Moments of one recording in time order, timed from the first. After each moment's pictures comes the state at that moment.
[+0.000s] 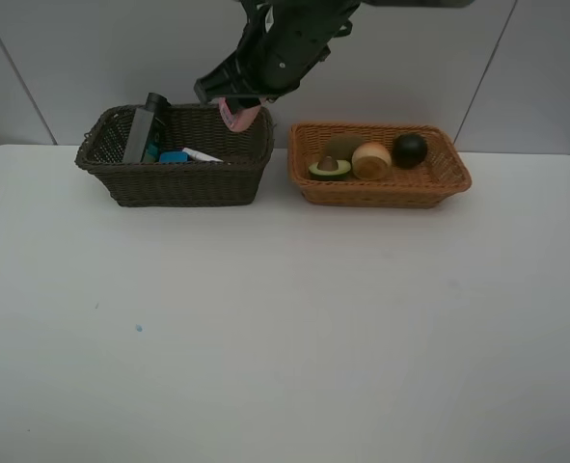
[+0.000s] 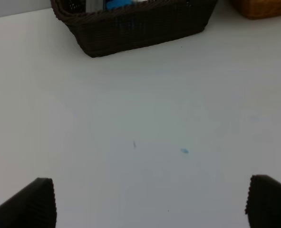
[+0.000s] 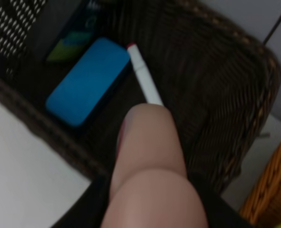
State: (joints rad) left arm -0.09 -0.01 -0.51 -0.14 1.07 0.17; right arm 0.69 2.07 -1.82 -0.17 0.63 0.08
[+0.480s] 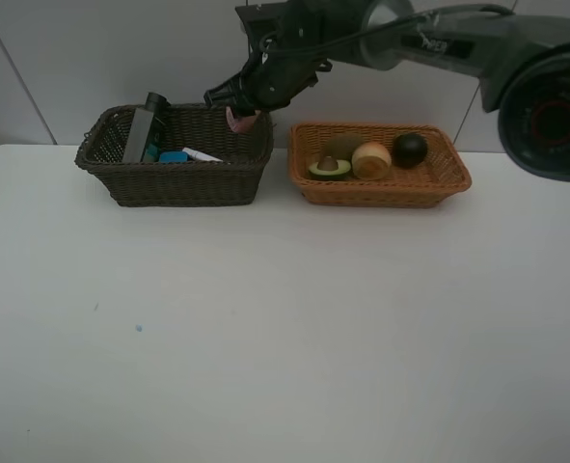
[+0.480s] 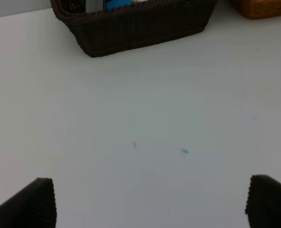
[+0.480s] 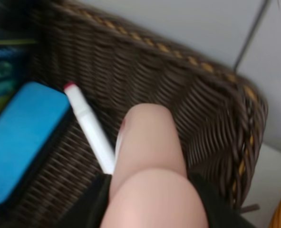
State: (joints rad) left arm -0.09 -0.01 -0.51 -0.14 1.07 0.17; right arm 0.60 2.40 -2.13 -0.07 0.59 0.08
